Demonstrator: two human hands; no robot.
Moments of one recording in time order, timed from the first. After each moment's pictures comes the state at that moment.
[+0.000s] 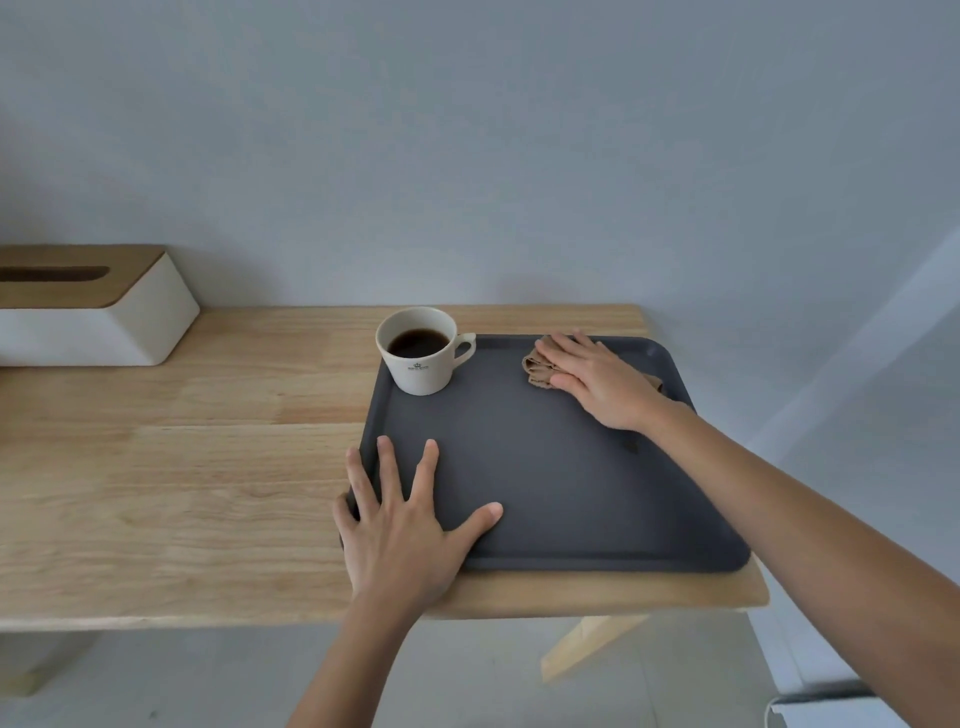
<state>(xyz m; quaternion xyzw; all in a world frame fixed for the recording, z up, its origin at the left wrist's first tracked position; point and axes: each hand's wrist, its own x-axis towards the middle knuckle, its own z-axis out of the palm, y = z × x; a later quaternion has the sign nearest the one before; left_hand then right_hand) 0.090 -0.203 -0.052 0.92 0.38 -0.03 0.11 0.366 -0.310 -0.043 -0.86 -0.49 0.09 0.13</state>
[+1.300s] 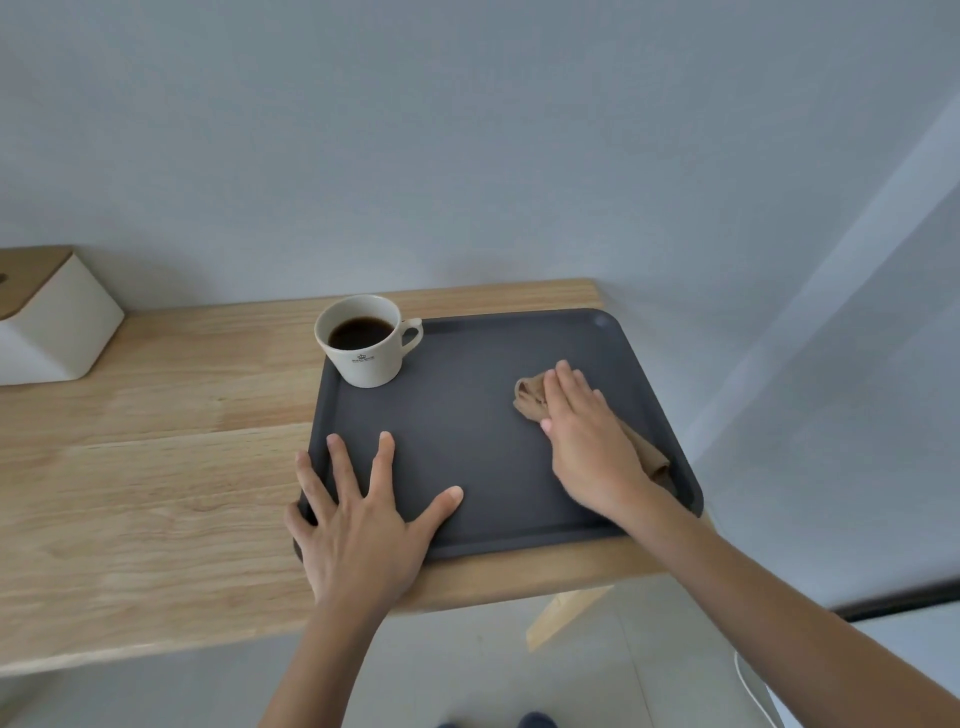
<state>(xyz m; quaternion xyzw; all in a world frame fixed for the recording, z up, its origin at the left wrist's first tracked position) 0.092 -0.205 -0.050 0.91 0.40 -0.03 0.10 0.265 -0.358 -0.044 -0.93 -0.34 0.04 0.14</state>
